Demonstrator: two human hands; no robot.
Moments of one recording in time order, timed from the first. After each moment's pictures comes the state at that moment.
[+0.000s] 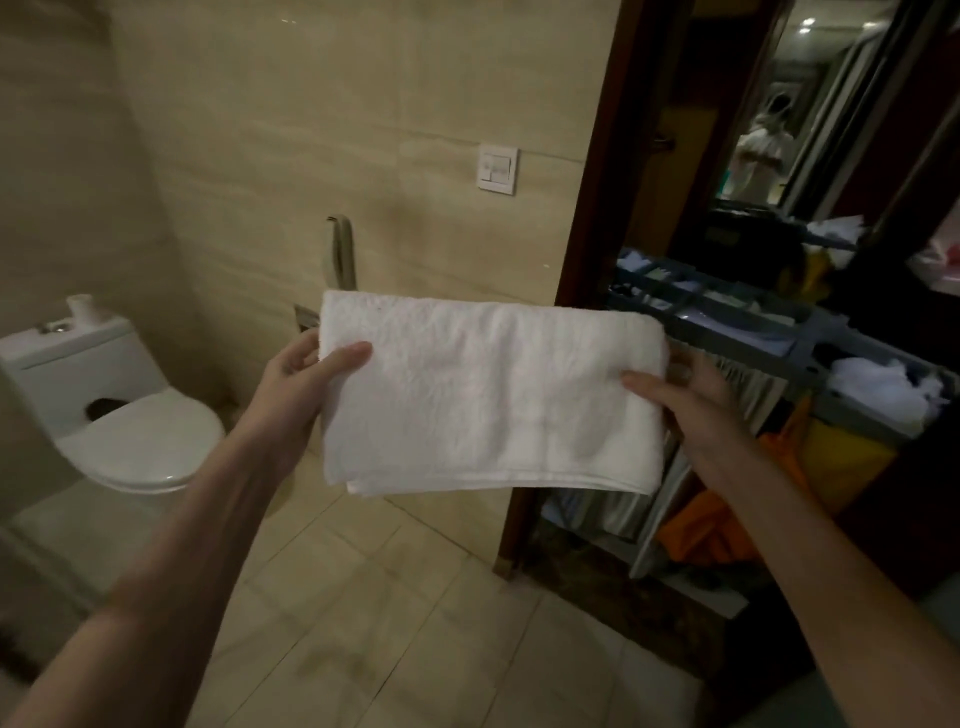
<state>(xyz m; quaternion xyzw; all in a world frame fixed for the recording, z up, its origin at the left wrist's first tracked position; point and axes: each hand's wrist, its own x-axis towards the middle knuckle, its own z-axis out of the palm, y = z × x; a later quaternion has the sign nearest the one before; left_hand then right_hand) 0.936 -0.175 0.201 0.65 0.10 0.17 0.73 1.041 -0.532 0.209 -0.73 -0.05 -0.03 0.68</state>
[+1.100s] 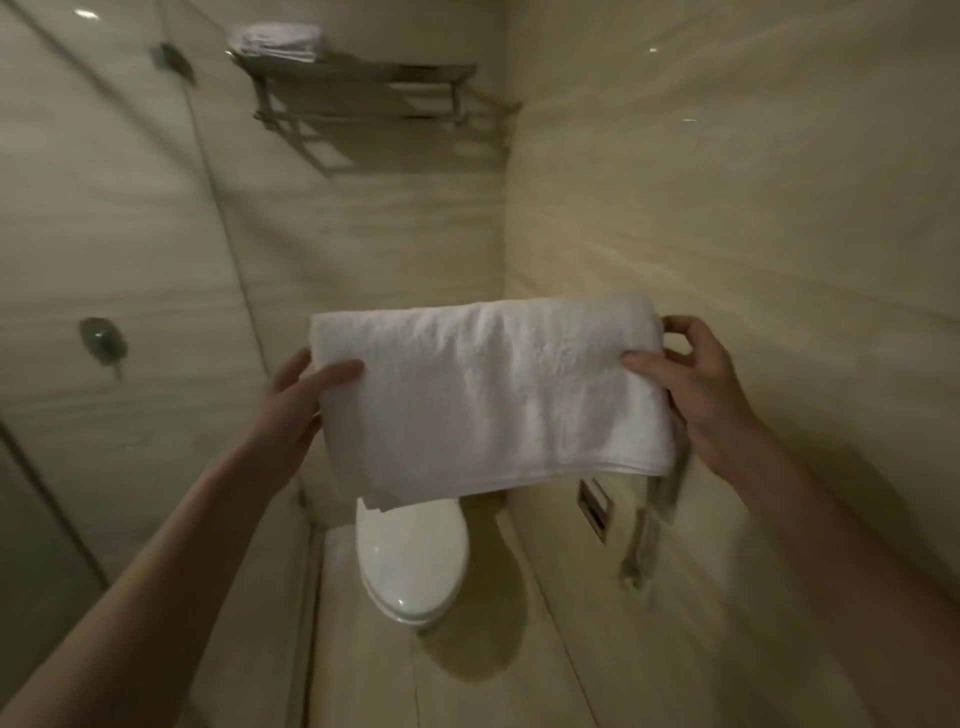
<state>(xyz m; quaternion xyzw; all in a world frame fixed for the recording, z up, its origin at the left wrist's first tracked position) 1.176 0.268 0.259 0.58 0.30 0.48 0.58 1.485 0.061 0.285 -0.59 -0.36 0.19 0.69</state>
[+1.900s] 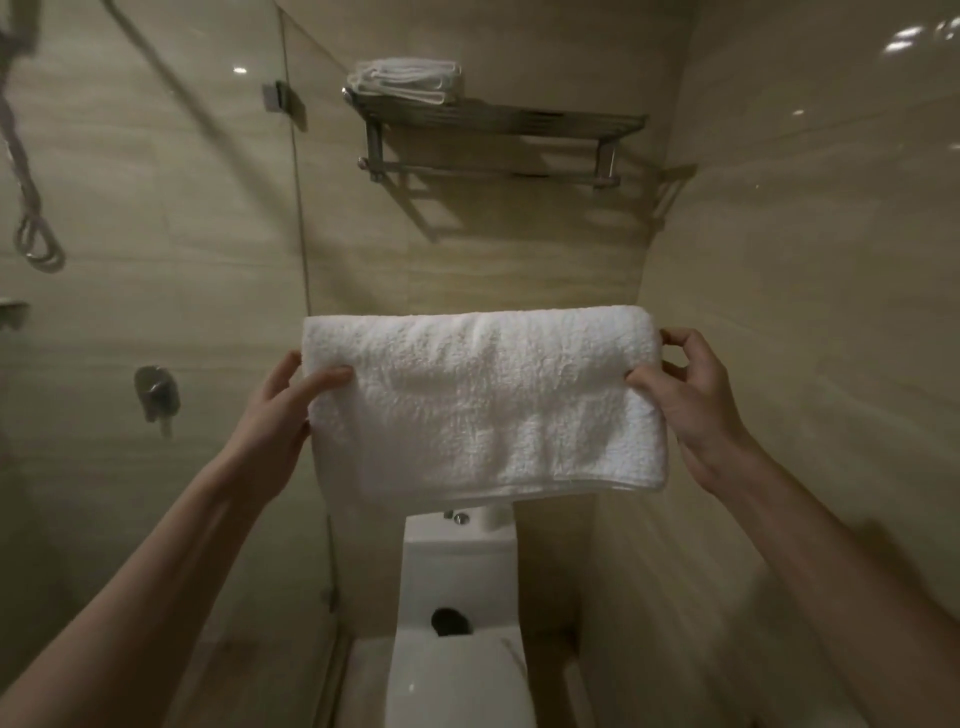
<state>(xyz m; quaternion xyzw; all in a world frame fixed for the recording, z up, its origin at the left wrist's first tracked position) 1.180 0.629 0.308 0.55 0.30 0.58 0.52 1.524 0.494 0.347 -0.55 -0.47 0.20 0.66</state>
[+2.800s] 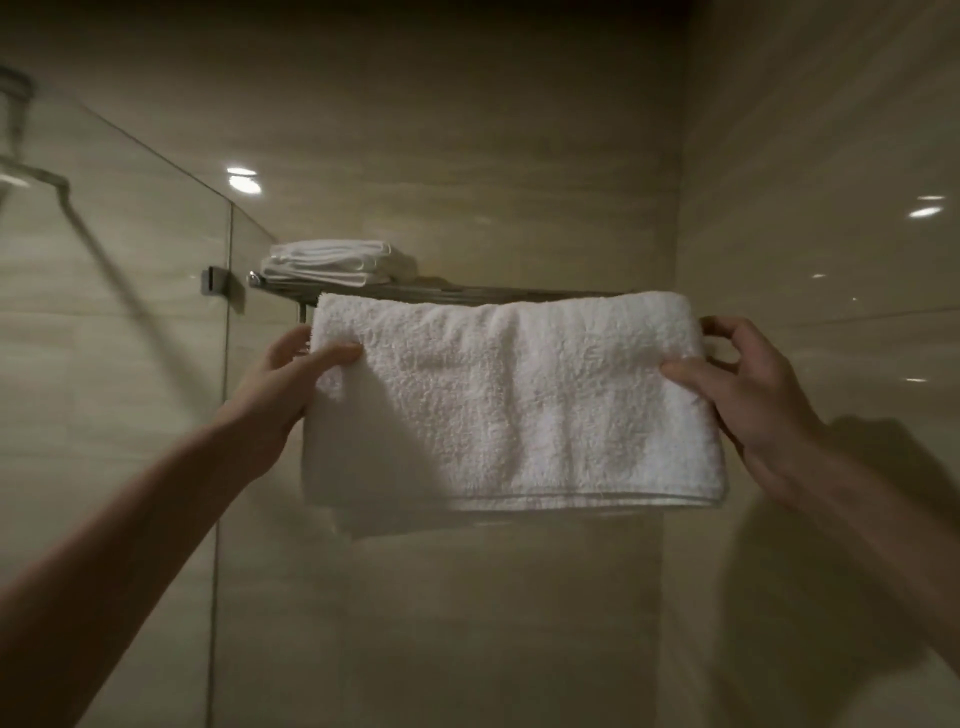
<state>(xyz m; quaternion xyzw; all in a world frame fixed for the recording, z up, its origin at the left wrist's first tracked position) 1.390 0.882 0.530 0.61 0.26 0.65 0.37 1.750 0.740 0.540 -0.42 -0.57 0.11 0.70</state>
